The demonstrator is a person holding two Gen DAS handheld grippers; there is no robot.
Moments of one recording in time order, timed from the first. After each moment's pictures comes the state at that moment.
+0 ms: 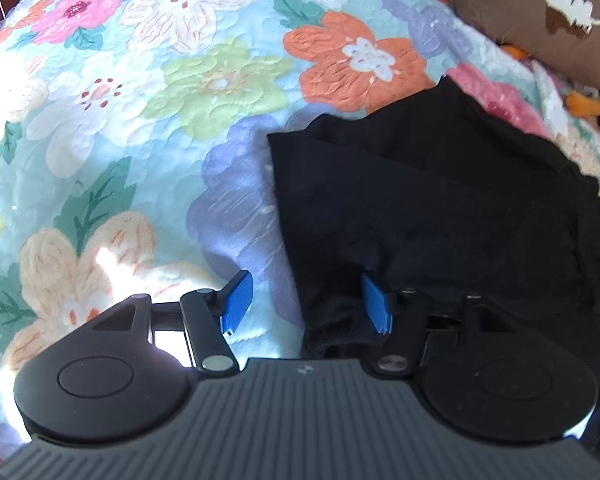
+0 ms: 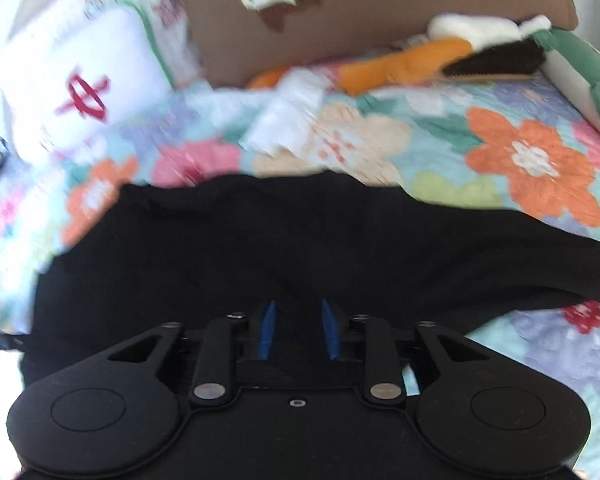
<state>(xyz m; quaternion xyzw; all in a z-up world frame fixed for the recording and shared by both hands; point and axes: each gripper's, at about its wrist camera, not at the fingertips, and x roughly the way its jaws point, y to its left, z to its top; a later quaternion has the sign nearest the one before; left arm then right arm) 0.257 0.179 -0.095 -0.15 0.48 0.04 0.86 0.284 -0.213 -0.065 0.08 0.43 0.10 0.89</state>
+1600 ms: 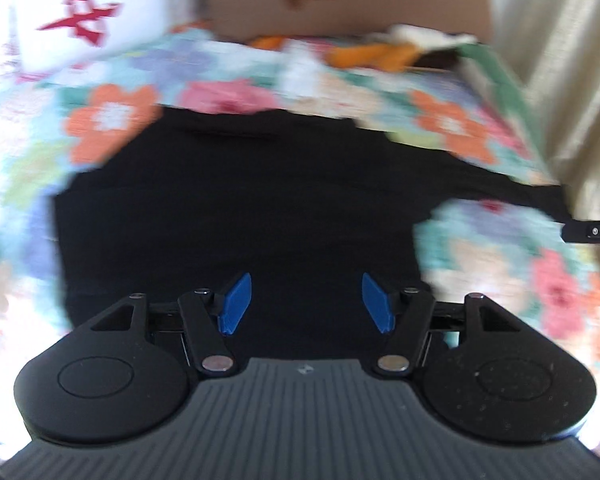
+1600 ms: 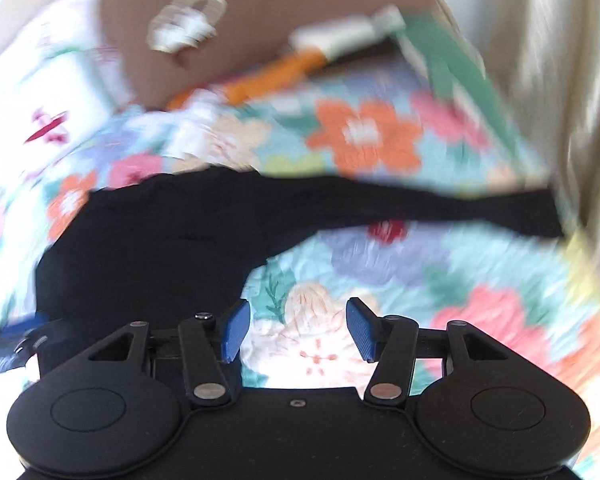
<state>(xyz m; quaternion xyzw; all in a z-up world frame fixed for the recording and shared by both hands) 0.179 -0.043 0.003 -0.05 0.47 -0.16 0.87 0.150 -0.329 0.054 0.07 0.45 0.00 0.89</state>
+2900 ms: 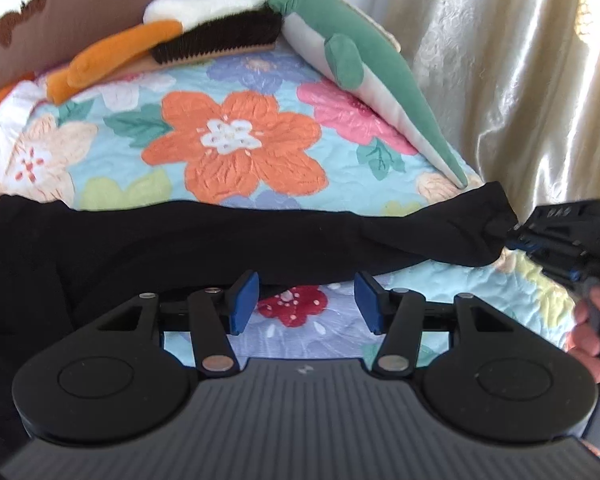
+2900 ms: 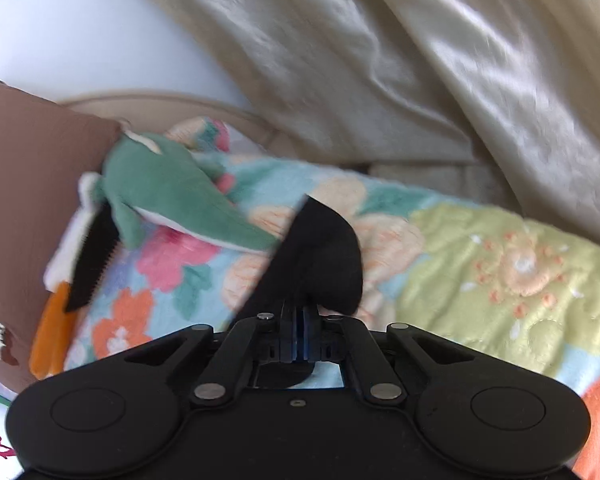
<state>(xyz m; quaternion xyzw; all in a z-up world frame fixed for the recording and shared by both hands) 0.283 -0.344 -0.069 0.01 0.41 -0.25 0.88 0.211 -0.604 -0.106 0.40 0.26 -0.19 0.86</state>
